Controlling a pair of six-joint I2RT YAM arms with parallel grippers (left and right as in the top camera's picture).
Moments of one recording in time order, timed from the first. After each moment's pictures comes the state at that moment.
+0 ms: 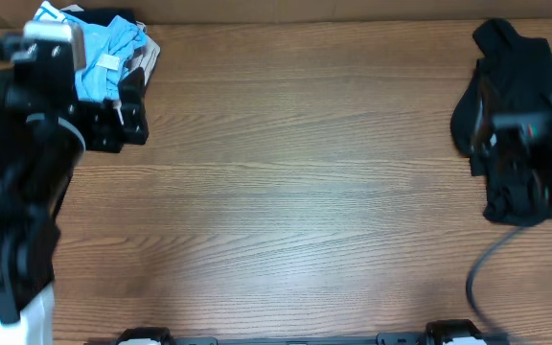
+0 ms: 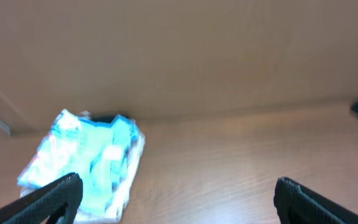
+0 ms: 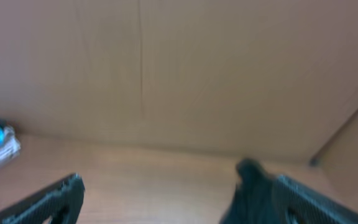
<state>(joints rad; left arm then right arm) 0.01 1.22 1.85 -1.04 0.12 0.04 0.07 1.01 1.64 -0.85 0.01 -0.08</state>
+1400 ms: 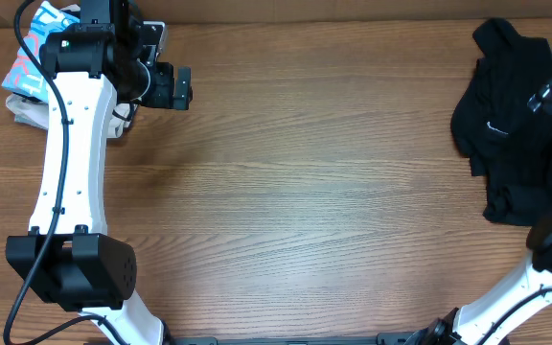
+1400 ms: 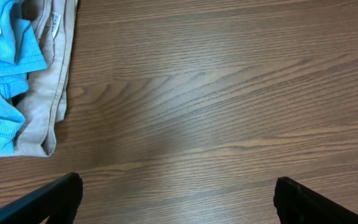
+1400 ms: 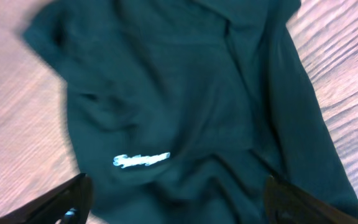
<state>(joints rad) 0.01 1.88 1.97 -1.26 0.17 0.07 -0.58 2.10 1.87 -0.96 -0.14 0.17</state>
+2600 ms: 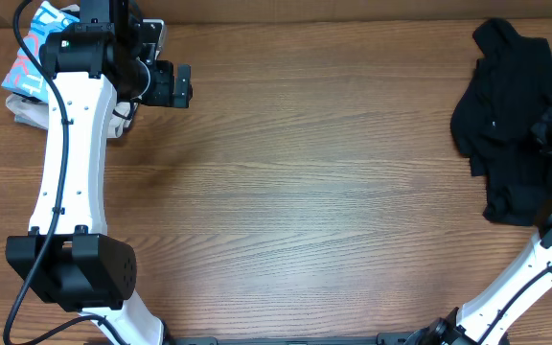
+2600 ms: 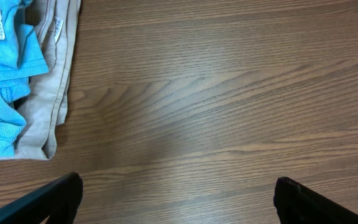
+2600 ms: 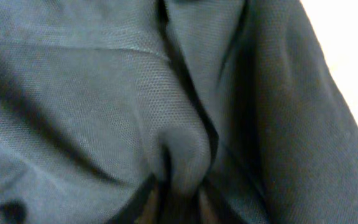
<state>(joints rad) 0.01 1.88 1.97 -1.24 0.17 0.06 -0.63 2.33 1.87 -0.81 -0.13 0.16</state>
